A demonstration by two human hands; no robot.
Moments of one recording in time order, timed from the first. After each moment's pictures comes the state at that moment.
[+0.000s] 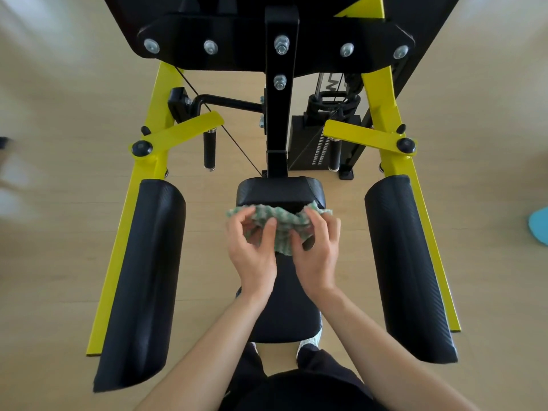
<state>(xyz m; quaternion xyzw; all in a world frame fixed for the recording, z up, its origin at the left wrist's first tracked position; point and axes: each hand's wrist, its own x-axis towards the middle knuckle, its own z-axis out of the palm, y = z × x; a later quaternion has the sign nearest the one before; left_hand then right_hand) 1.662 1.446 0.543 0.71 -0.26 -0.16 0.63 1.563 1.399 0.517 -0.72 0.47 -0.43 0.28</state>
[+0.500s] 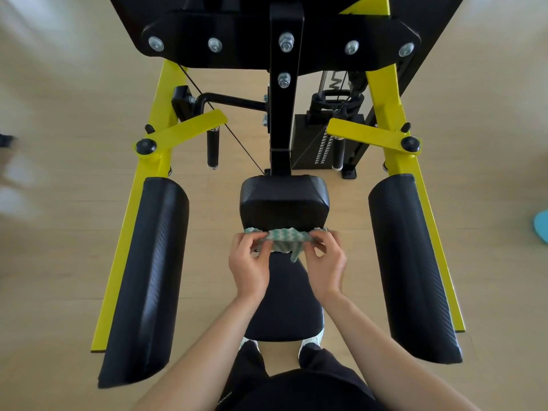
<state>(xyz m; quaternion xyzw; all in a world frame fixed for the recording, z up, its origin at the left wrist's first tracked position) 1.676 1.467 0.484 0.79 -0.32 -0.15 0.50 1.548 1.403 0.487 -0.63 0.58 -0.36 0.37</state>
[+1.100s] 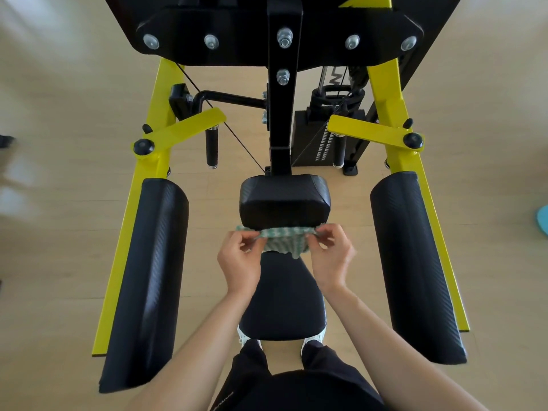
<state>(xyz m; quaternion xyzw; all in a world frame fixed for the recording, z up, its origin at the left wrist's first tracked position) 1.697 1.465 0.490 0.80 -0.27 -0.19 0.49 1.550 1.392 0.502 -0.58 0.61 -0.37 0.40</state>
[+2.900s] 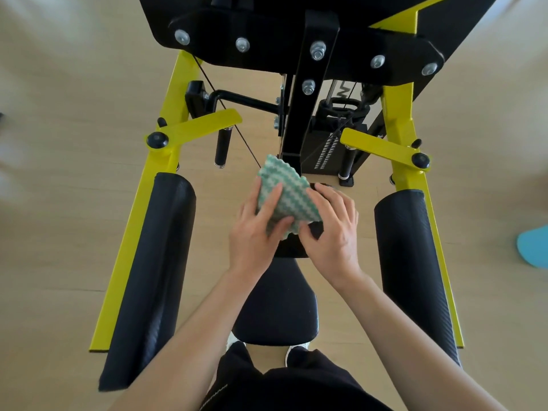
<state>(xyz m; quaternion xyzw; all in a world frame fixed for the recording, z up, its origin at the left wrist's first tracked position) 1.722 1.435 0.528 0.75 -0.53 -0.06 0.39 1.575 1.365 0.567 -0.84 0.41 -0.32 0.15</state>
